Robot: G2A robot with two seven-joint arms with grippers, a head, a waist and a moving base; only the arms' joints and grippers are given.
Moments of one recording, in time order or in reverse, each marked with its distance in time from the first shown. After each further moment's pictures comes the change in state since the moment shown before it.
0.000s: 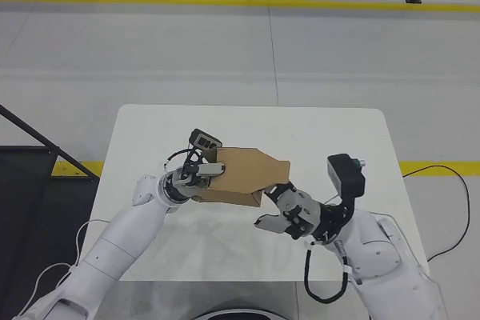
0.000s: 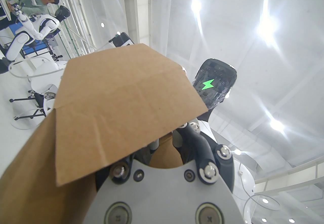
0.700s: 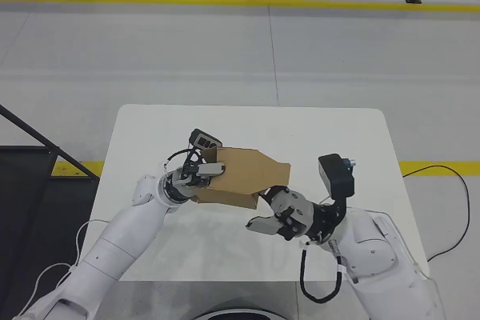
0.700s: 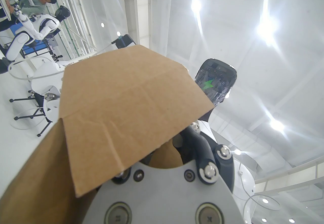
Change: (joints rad) left arm 0.000 0.000 0.000 0.000 0.000 0.000 0.000; right arm 0.022 -0.005 -0.026 0.010 -0.018 0.007 0.015
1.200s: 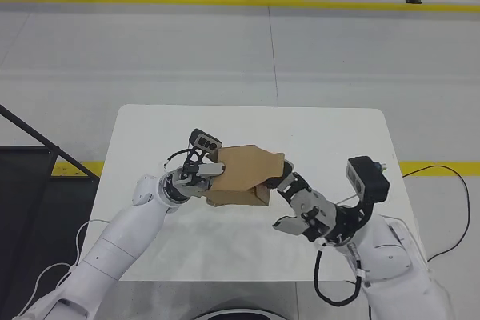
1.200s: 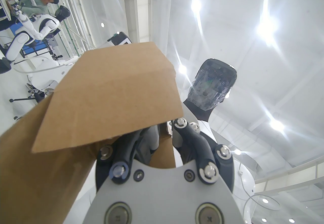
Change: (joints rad) left arm 0.000 0.000 0.000 0.000 0.000 0.000 0.000; right arm -0.076 0.013 0.105 -0.036 0.040 -0.072 -0.035
